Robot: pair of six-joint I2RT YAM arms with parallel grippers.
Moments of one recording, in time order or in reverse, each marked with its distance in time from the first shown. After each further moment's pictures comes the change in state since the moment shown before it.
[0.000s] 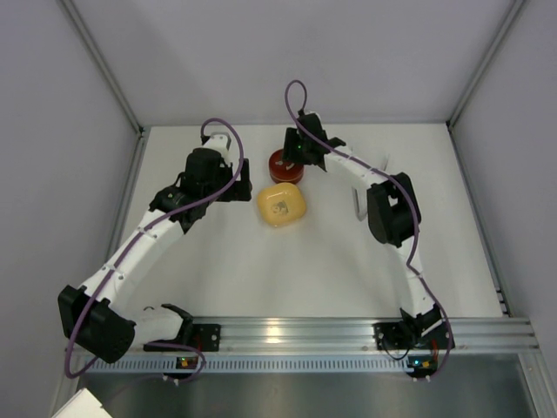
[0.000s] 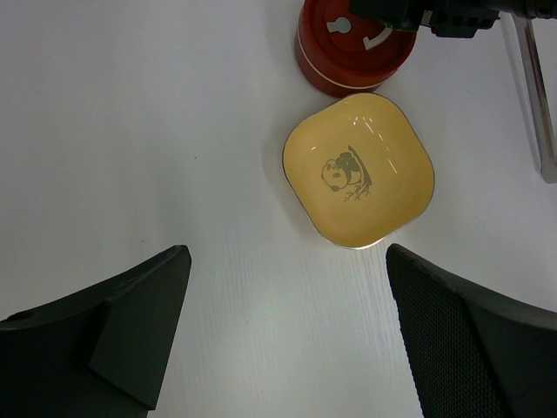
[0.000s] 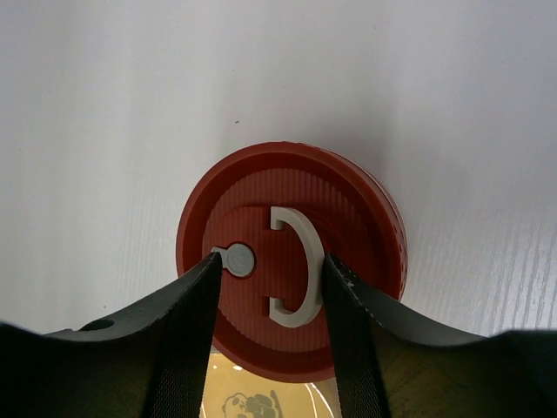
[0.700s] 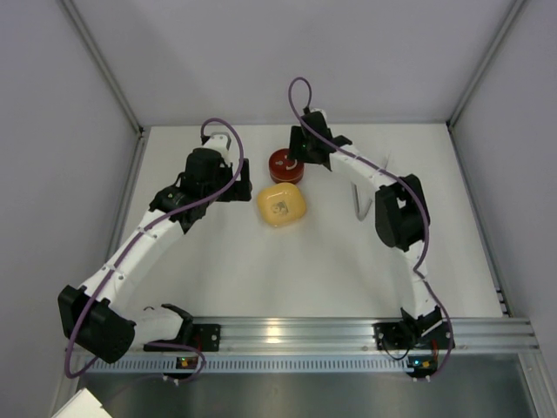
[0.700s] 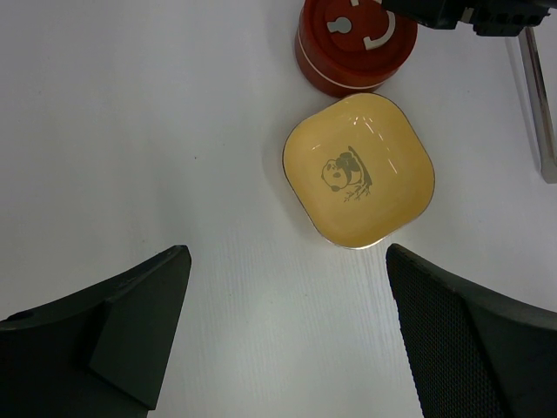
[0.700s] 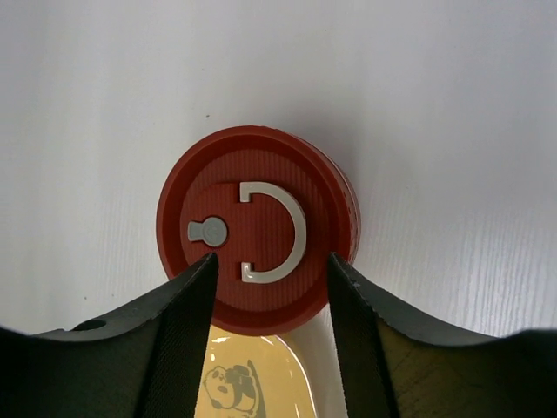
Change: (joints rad) left arm 0.000 0.000 0.000 0.000 0.000 0.000; right arm -0.001 -0.079 -0.057 -0.045 0.071 -0.032
